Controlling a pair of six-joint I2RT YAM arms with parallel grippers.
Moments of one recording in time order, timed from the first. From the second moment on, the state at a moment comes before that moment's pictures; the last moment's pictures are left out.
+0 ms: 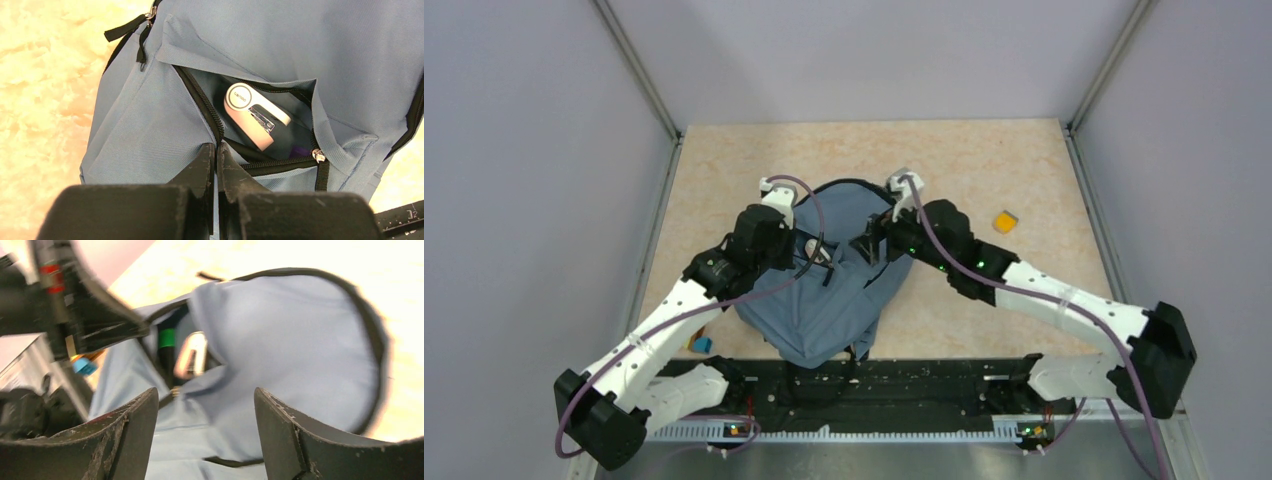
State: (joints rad) left arm -0.56 1.00 0.90 -0.55 -0.20 -0.24; right arm 0.91 1.27 0.96 0.03 -0.01 0.29
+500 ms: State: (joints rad) left arm -0.56 1.00 0.90 -0.55 -0.20 -0.24; right arm 0.34 1.25 0.80 -0.14 0.22 0.36
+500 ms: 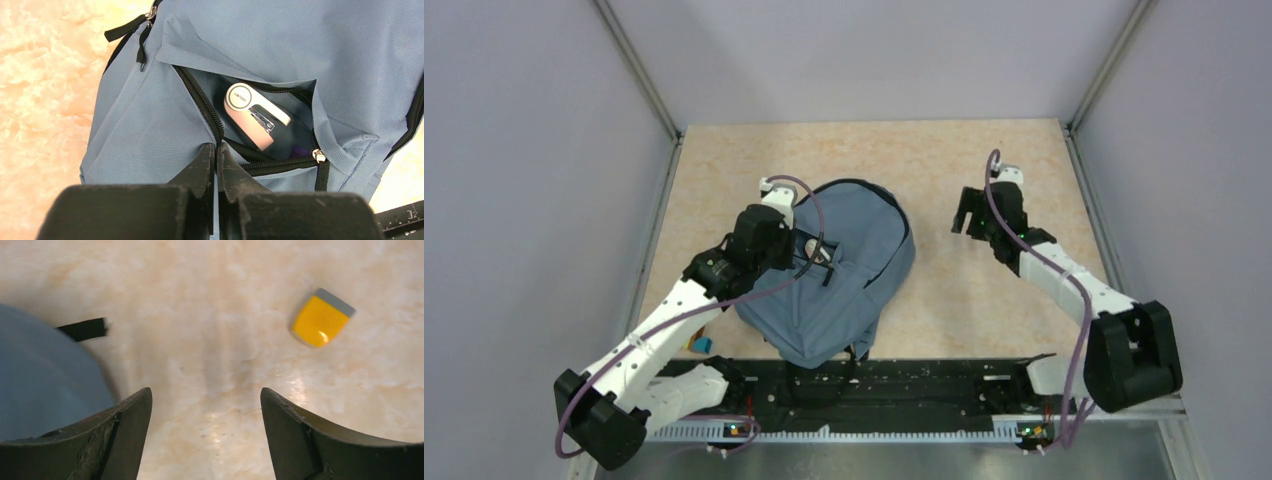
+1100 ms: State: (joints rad) left arm -0.56 1.00 0.90 -0.55 -0.20 -0.24; right arm 0.02 1.65 0.91 -0.11 0.22 0.39
